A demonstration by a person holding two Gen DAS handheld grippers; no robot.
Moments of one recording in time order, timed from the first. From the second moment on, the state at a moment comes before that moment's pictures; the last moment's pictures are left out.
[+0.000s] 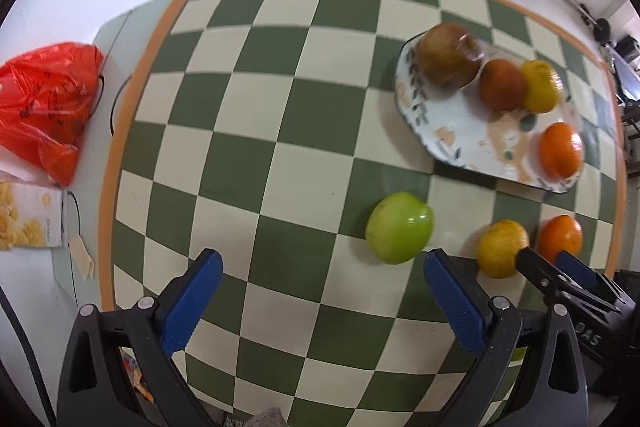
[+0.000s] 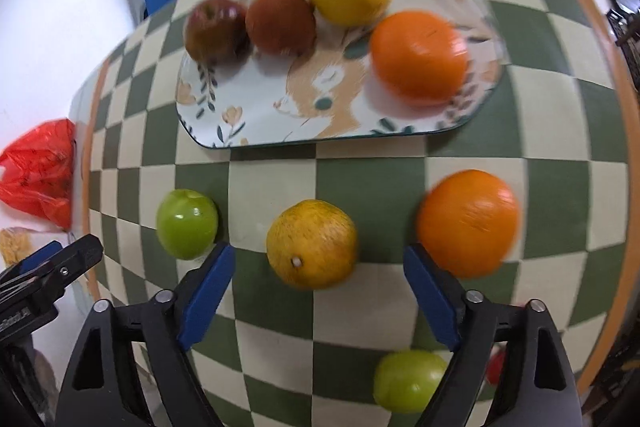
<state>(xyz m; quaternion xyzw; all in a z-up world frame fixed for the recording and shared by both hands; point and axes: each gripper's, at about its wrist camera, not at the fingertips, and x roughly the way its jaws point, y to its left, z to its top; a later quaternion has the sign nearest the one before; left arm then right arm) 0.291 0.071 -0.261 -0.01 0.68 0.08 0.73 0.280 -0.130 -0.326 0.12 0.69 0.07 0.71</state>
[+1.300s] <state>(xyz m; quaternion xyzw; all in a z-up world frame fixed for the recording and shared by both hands) 0.287 0.022 -0.304 -0.04 0.73 -0.03 0.69 0.247 -0.150 -0.332 0.14 0.72 0.10 0.67</state>
